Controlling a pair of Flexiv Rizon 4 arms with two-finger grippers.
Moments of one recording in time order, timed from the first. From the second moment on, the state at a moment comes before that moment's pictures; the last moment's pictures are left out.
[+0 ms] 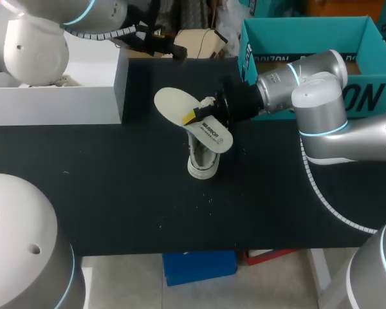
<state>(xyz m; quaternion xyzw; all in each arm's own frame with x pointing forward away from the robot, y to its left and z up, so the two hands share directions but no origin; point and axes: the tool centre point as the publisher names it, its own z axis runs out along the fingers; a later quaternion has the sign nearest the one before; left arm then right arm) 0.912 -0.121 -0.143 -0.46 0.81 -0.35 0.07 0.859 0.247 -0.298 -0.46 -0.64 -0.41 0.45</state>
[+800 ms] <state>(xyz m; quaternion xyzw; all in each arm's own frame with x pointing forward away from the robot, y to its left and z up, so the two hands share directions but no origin) 0.862 -0.102 -0.167 -0.42 0.80 -0.41 0.11 0.859 0.247 -0.298 -0.46 -0.64 -0.41 0.45</state>
